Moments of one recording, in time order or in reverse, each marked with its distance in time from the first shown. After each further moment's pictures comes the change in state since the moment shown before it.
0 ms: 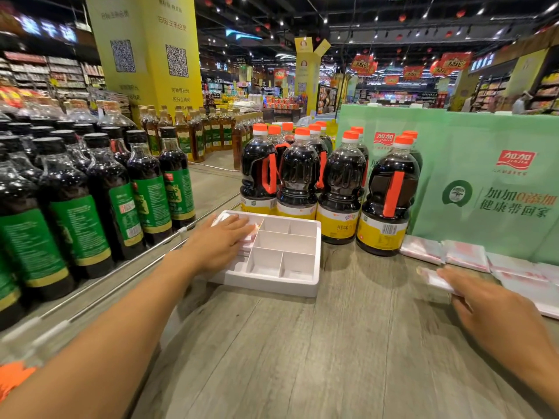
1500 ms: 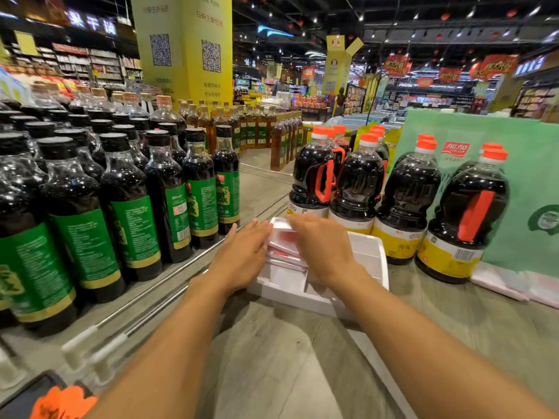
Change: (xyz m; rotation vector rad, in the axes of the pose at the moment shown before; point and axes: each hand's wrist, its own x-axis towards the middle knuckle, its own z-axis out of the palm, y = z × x) left_hand -0.027 -0.036 0.012 -0.483 0.250 -0.167; right_hand 0.189 -0.317 0.052 0.205 -0.005 -0.346
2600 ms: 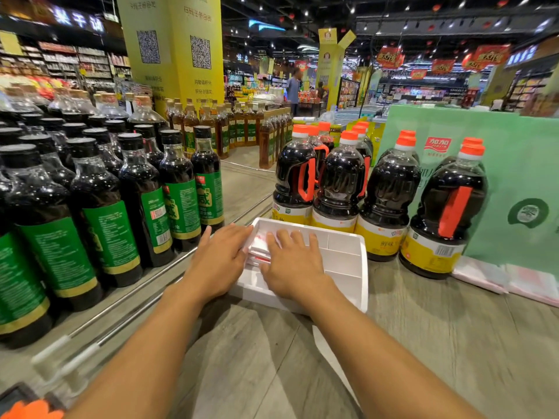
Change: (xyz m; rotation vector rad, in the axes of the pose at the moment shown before) left_hand -0.006 -0.001 -0.002 0.114 0.041 -0.032; right_hand -0.015 -0.023 0.008 0.068 -0.524 0.128
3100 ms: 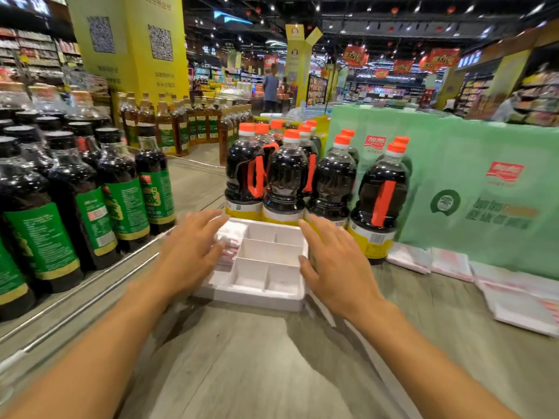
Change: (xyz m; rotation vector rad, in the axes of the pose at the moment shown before) left_hand 0.006 0.046 0.002 0.060 0.103 0.201; right_hand -0.111 0.133 -0.022 0.055 0.444 0.010
